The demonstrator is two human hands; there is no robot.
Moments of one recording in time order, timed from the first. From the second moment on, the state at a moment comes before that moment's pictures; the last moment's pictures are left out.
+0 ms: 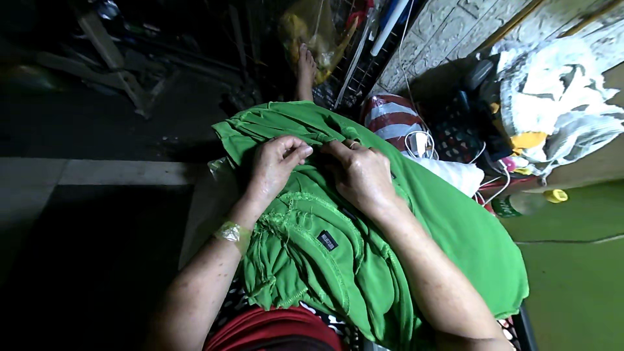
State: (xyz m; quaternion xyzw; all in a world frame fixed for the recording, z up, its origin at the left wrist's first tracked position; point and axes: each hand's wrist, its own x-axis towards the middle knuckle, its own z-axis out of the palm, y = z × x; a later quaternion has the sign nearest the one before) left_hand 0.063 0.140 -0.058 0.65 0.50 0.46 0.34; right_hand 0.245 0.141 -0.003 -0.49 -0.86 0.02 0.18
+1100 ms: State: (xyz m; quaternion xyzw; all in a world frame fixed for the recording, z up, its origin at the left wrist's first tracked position) left_hand 0.063 0.143 -0.060 0.55 0.50 0.55 0.38; right_hand 0.284 0.175 0.000 -0.43 -0.78 0.39 0.25
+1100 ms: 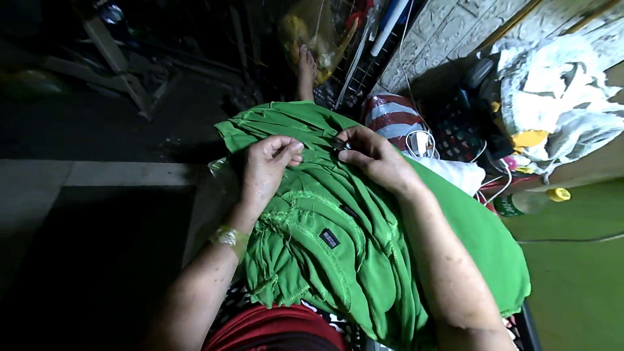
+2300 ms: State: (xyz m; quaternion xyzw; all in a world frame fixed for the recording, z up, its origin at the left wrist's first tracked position) left_hand 0.060 0.122 -0.055 0.71 0.49 0.47 0.20; right_hand 0.280 0.170 -0.001 -0.47 -0.73 0.41 0.27
